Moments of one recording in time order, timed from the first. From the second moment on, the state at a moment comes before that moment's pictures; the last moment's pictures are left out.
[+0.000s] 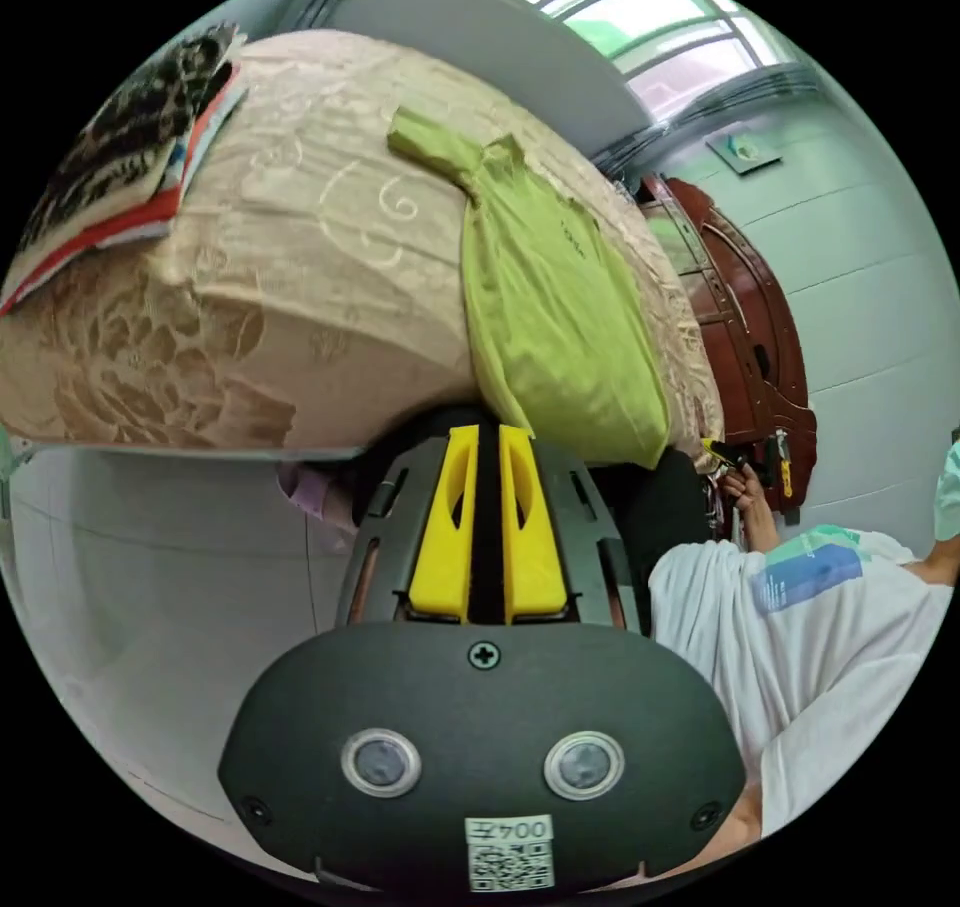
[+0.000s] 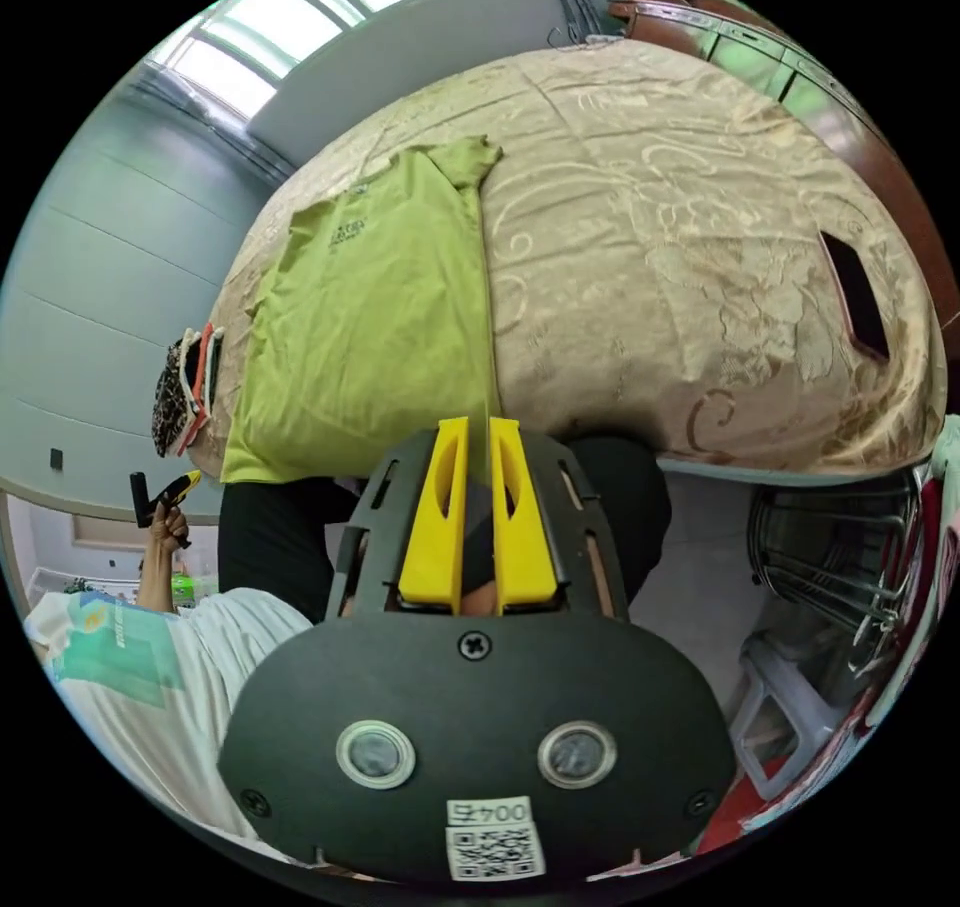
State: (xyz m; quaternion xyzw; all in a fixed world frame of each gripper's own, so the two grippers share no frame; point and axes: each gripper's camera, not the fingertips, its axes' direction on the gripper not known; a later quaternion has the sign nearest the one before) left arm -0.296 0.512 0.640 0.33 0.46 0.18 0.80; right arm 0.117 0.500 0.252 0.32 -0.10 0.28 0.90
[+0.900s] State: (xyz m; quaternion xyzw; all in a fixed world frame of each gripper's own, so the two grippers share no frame) left arm 0.144 0.347 0.607 0.42 0.27 0.32 0.81; right arm 0.346 0.130 0.170 0.30 -0.05 0.35 0.89
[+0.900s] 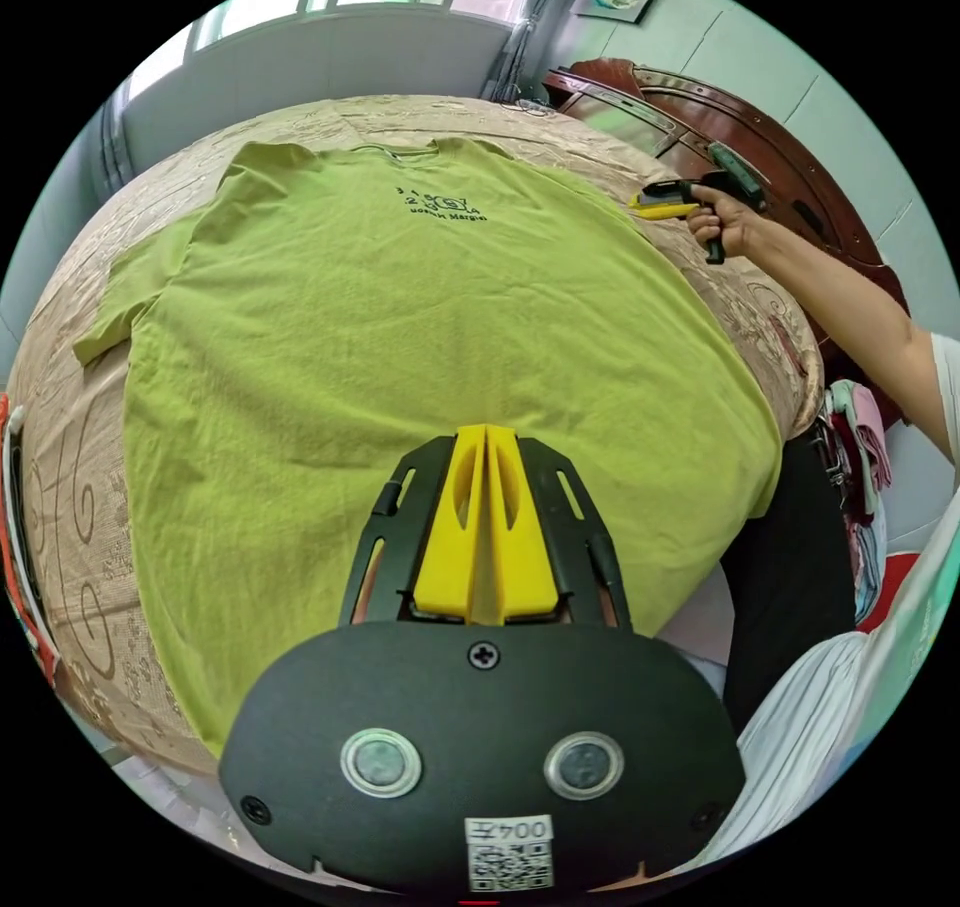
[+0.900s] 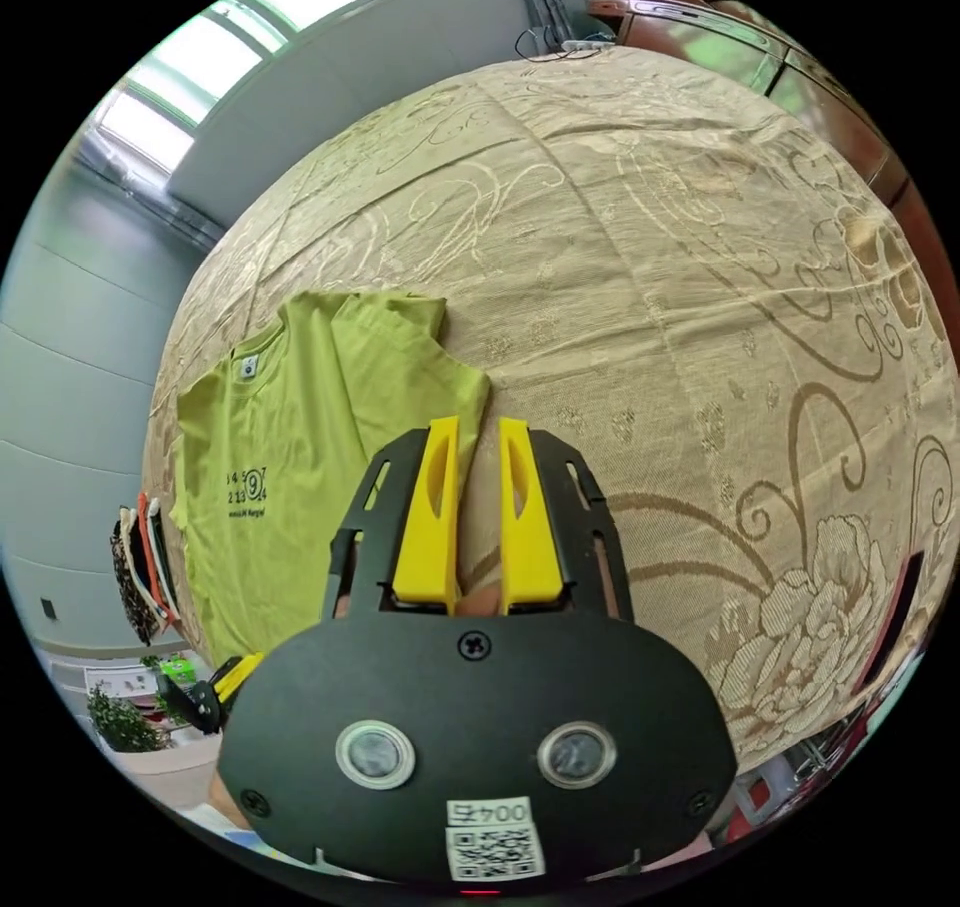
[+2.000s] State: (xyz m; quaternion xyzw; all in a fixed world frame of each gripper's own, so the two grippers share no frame) left arm 0.161 0.280 0.696 0.42 0.27 0.32 0.81; right arm 0.402 0.232 0.238 0.37 -0.19 0.47 0.78
